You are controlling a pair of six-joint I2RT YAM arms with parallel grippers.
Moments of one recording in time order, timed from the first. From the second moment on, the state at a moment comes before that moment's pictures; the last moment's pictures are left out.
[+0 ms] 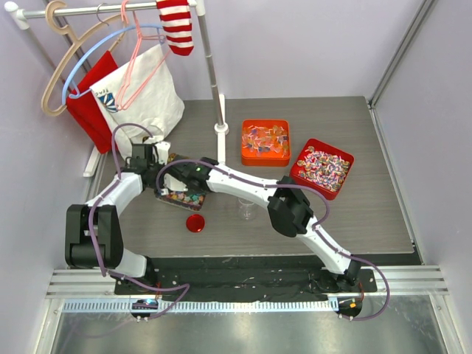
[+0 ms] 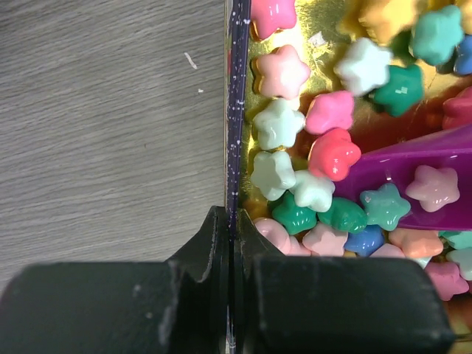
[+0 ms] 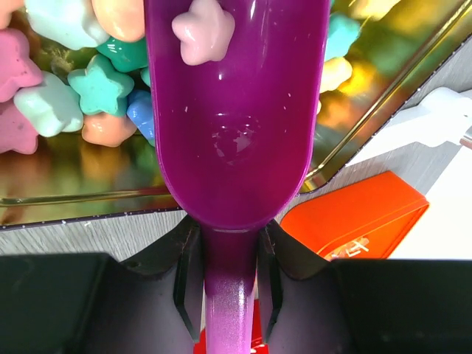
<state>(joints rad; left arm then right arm) -0.04 1.46 0.84 -0.31 0.06 0.21 1.07 2.40 2.19 -0.95 0.38 -0.70</state>
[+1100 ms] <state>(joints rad) -0.01 1.46 0.84 -0.26 0.03 0.21 1.10 2.37 2.07 -0.73 0.47 -0.58</state>
